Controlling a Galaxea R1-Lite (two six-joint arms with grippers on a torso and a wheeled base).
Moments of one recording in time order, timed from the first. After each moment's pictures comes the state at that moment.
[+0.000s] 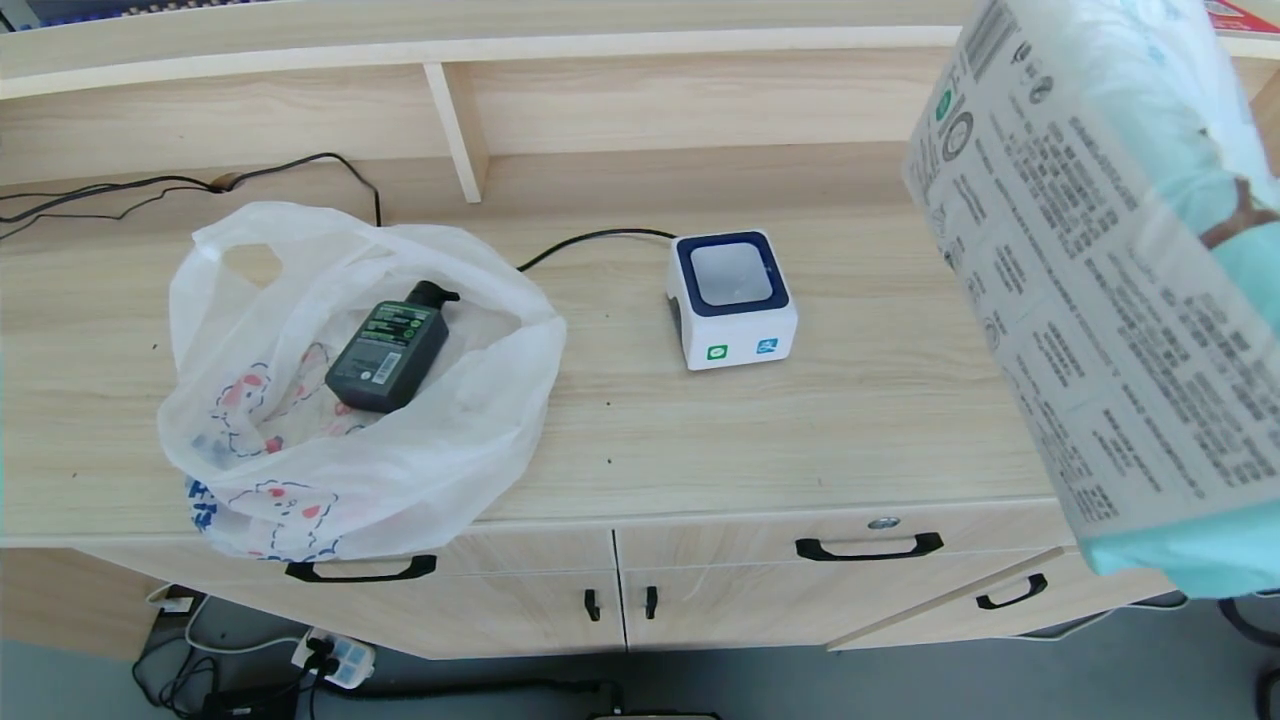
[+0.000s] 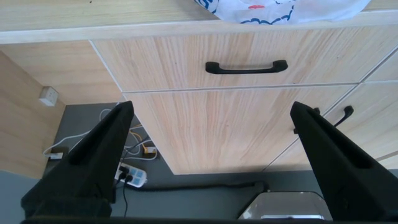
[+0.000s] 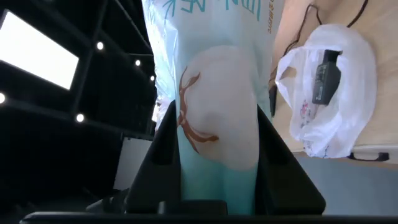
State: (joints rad) left arm 0.00 0.00 0.00 -0.03 0.00 0.10; right arm 0.69 1.15 -0.32 -1.36 0.10 1.28
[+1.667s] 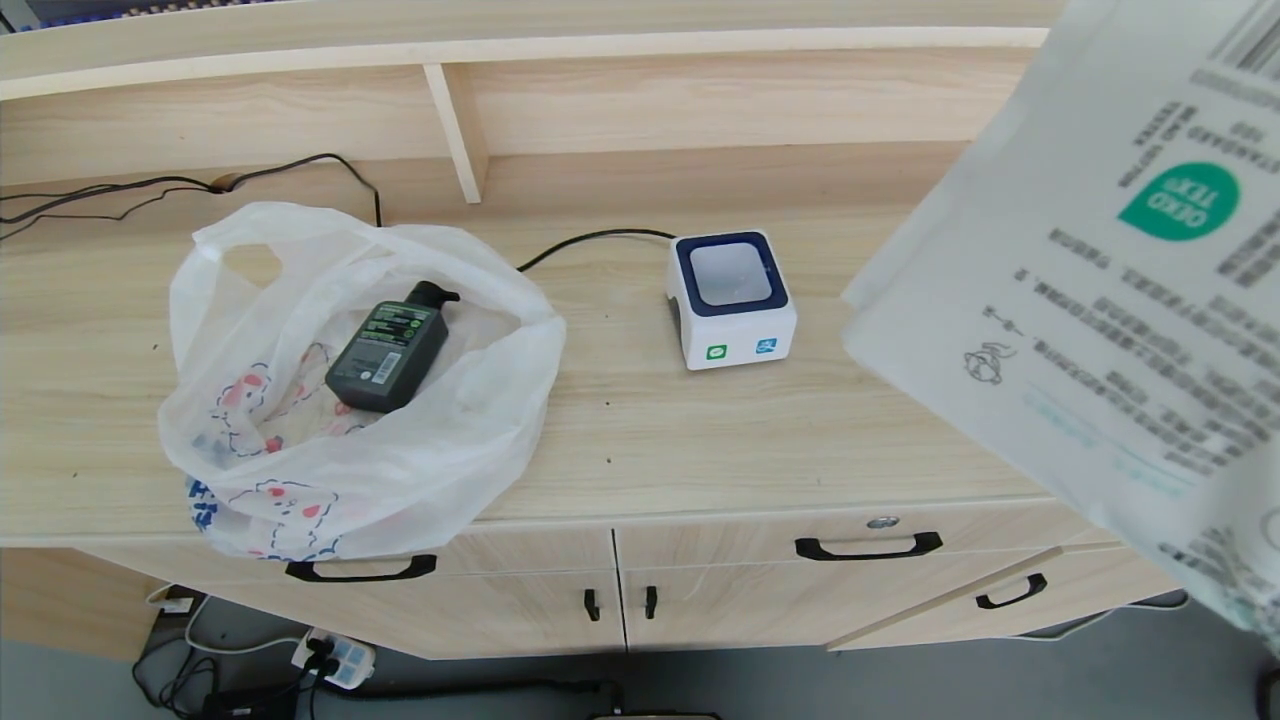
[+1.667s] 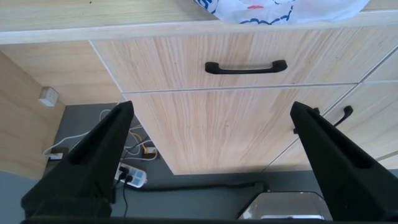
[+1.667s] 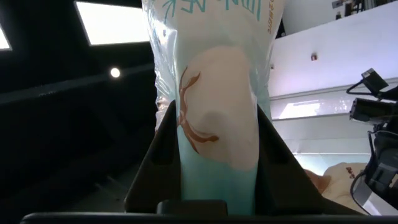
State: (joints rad) left arm 0.00 0.00 0.00 -0.03 0.00 0.10; right arm 0.85 1.03 -0.18 -1.46 0.39 1.91
